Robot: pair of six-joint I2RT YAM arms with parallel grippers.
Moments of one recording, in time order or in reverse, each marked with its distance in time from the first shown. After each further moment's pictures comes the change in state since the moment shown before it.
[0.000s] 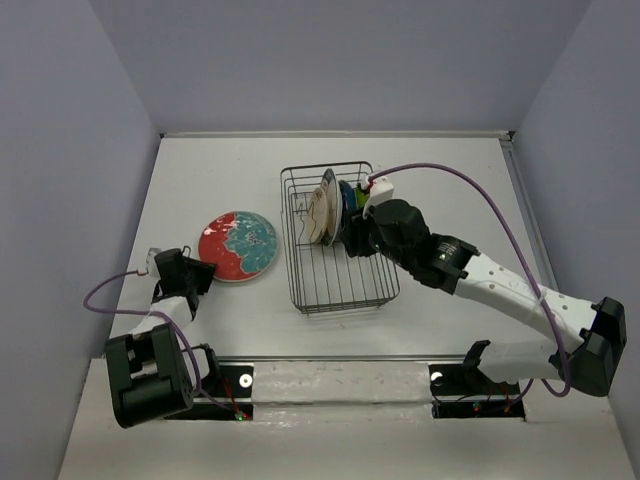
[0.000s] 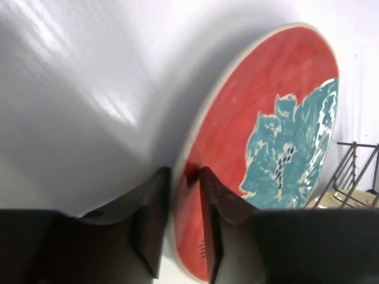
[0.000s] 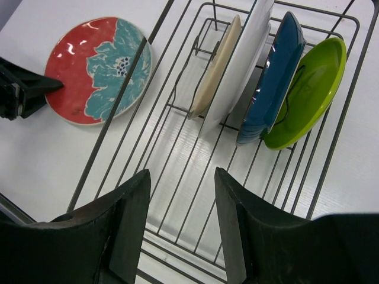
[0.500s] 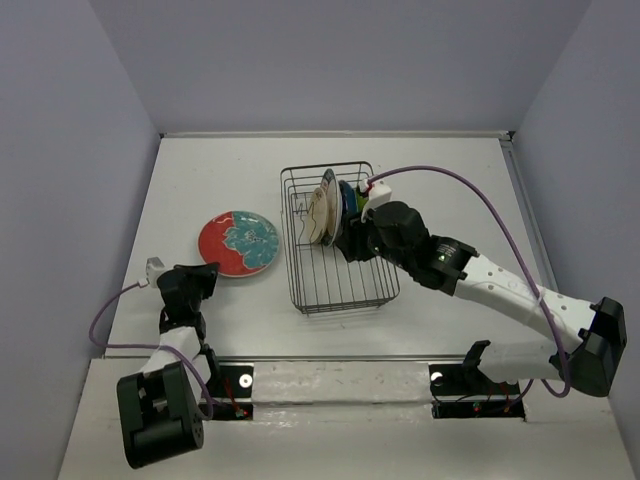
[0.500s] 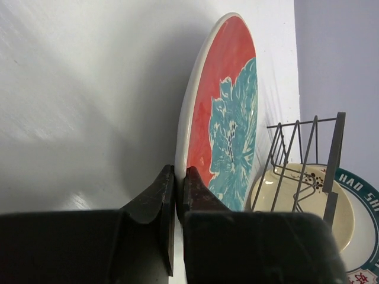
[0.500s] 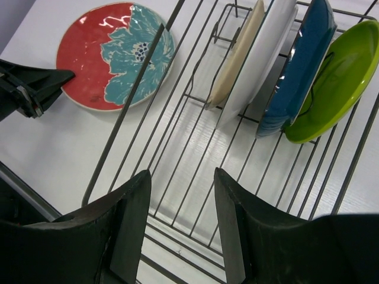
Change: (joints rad) left arm 0.007 -0.189 -0.272 0.398 0.076 -0.134; right arm 0.000 -0.002 -0.027 0.010 -0.057 0.041
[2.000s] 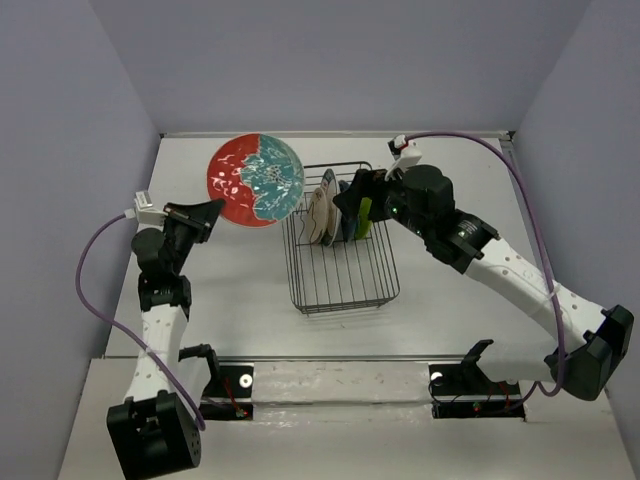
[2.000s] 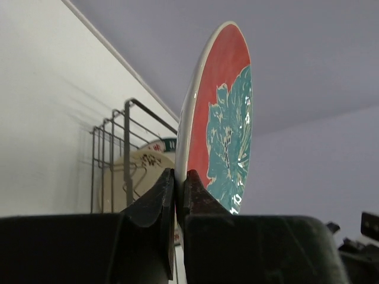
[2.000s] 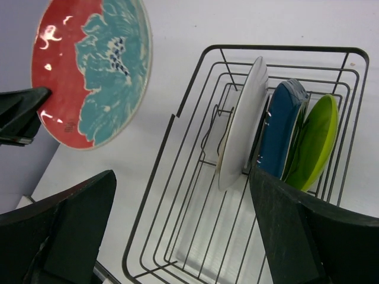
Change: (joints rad) left arm -0.035 -0.114 0.424 -0.061 0.257 -0.059; right arm -0.175 0.010 0.142 0.064 -0.146 0.105
